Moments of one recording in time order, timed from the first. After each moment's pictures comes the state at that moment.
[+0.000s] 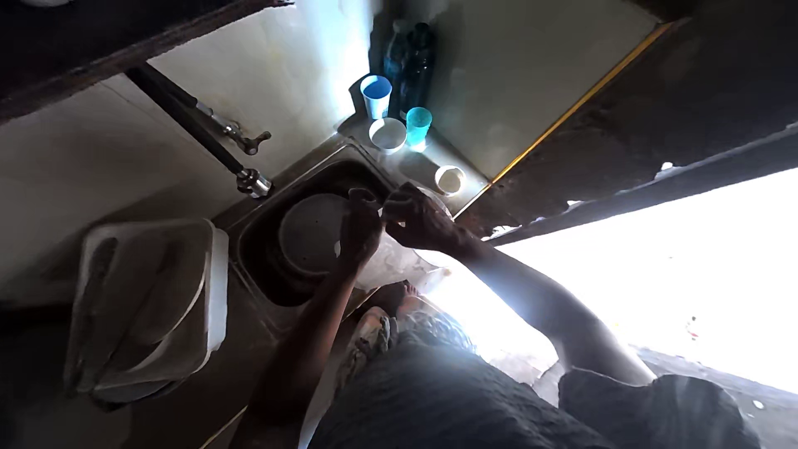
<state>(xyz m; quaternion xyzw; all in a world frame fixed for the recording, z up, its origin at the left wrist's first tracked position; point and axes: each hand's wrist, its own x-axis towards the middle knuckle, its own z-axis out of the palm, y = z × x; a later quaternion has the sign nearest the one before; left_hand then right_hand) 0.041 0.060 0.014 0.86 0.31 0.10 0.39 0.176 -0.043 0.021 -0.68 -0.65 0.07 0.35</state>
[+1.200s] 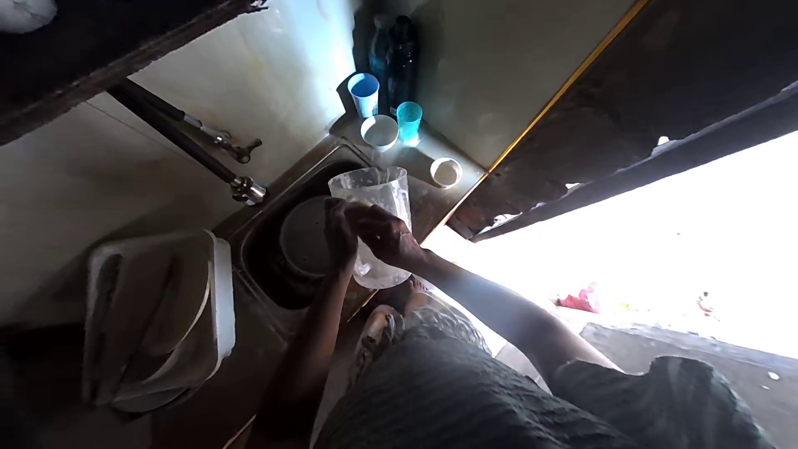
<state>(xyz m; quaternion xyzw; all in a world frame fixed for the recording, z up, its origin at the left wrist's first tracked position) 0.022 0.074 -0.020 0.79 0.29 0.27 0.47 0.113 -0.024 -0.026 -0.66 -0.54 0.08 0.53</state>
